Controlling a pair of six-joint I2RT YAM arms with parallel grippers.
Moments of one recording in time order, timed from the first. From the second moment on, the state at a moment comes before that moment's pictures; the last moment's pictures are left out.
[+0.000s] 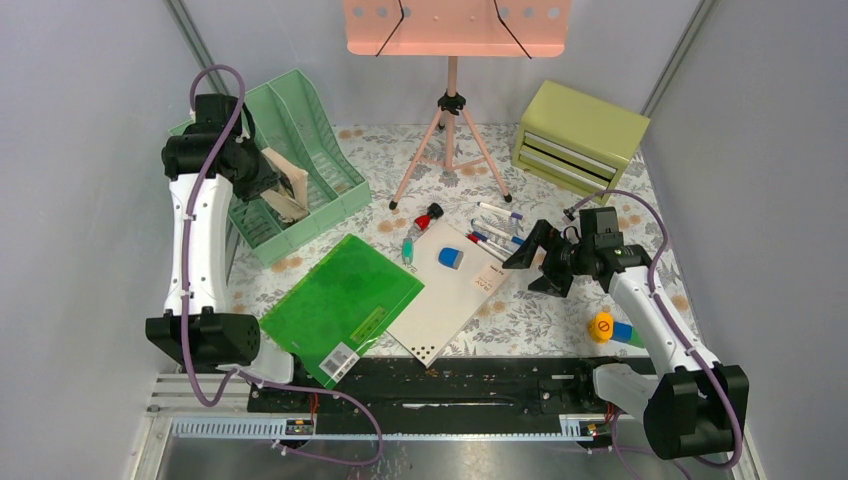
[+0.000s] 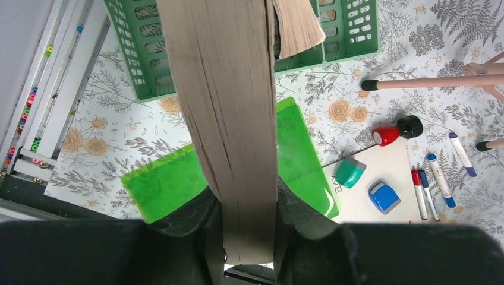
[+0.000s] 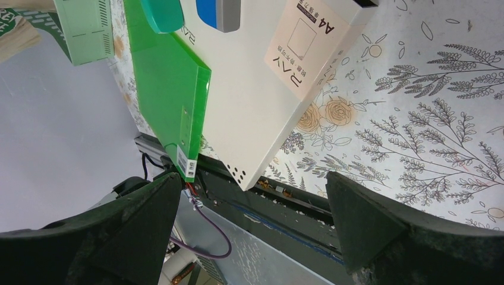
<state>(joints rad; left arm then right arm) 0.08 1.49 1.85 -1.29 -0.07 -0.45 0.12 1.08 0.76 -0.67 -0.57 0.68</state>
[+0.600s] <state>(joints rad) 0.08 1.56 1.89 -1.29 -0.09 -0.44 0.12 1.11 0.77 -0.67 -0.57 0.68</state>
